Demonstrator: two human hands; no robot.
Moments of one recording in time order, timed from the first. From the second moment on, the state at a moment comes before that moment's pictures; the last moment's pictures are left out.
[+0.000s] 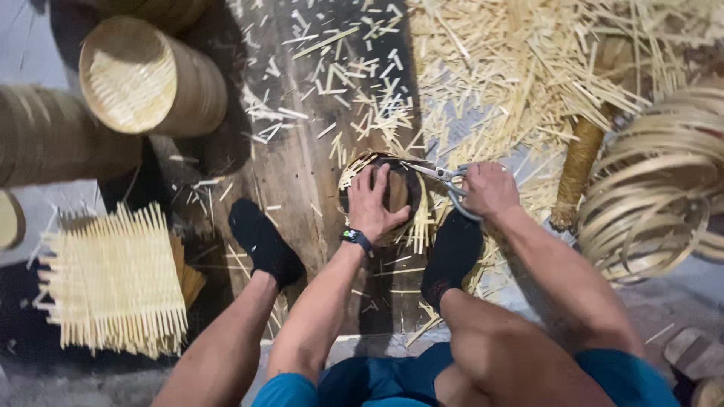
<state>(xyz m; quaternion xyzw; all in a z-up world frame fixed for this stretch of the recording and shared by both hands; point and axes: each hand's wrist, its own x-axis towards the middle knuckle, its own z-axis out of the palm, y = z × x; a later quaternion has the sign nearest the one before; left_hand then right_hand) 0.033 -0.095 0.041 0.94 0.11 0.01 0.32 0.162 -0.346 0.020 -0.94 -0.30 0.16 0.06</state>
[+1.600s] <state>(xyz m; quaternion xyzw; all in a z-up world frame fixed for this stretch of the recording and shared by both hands) 0.045 -0.077 0.050 0.95 -0.05 -0.07 0.30 0.181 -0.342 0.006 -0.93 -0.31 0.19 0.07</state>
